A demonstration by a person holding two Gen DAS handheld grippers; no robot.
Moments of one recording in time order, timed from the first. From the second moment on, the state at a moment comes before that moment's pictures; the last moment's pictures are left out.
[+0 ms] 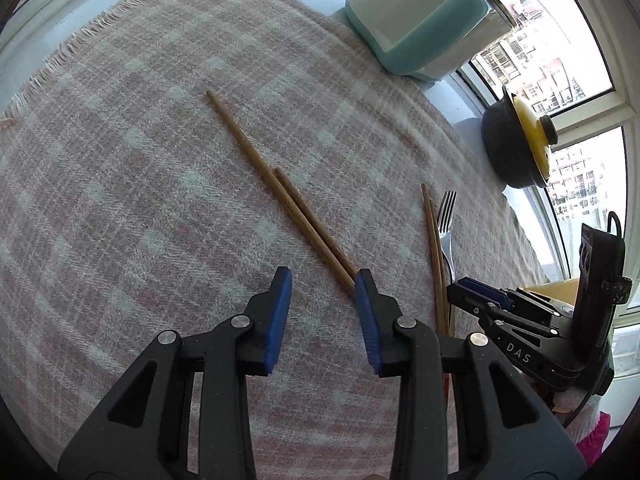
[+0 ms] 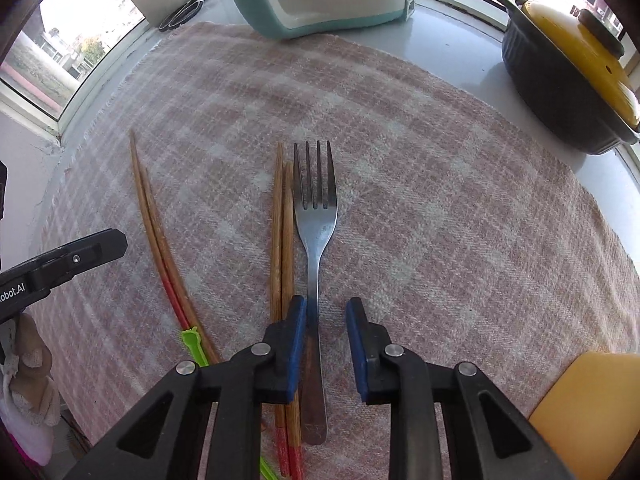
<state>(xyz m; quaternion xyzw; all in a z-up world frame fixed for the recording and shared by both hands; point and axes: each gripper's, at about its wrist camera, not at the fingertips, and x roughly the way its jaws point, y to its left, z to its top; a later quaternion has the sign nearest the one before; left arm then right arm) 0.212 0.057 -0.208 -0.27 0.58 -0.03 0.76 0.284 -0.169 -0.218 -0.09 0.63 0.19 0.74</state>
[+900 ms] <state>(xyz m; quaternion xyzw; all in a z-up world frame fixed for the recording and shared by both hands) 0.253 0.021 -0.219 -0.20 0.61 0.02 0.77 0.298 -0.156 -0.223 -0.13 0.63 0.18 0.75</state>
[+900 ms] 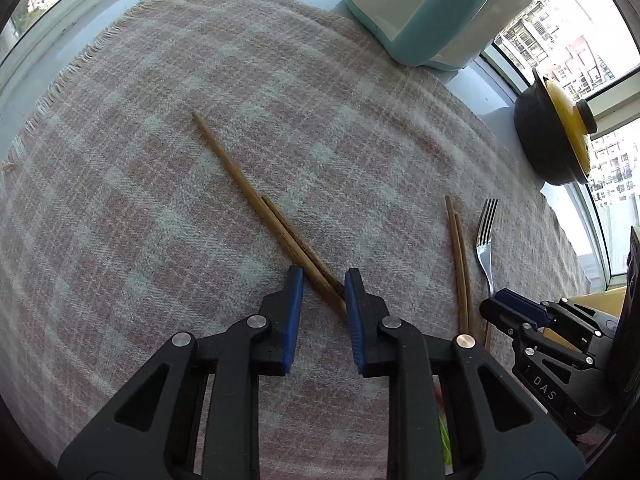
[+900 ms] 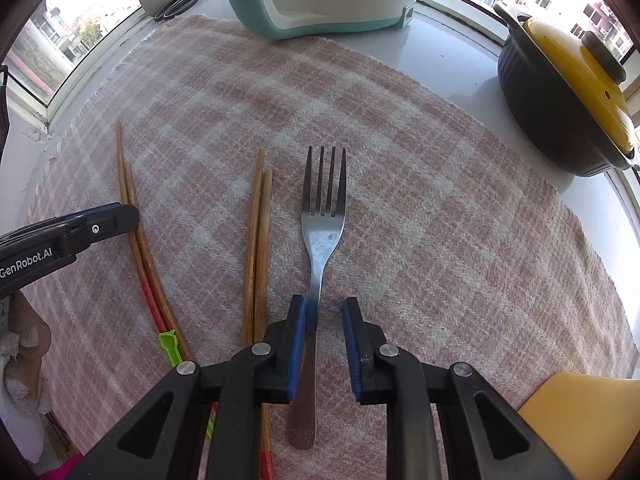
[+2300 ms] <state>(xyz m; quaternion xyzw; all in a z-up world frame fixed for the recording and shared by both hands) 0.258 0.012 -0.214 -0.12 0.61 0.01 0.78 0.296 -0.155 -0.220 -0.14 0.64 0.18 0.74</state>
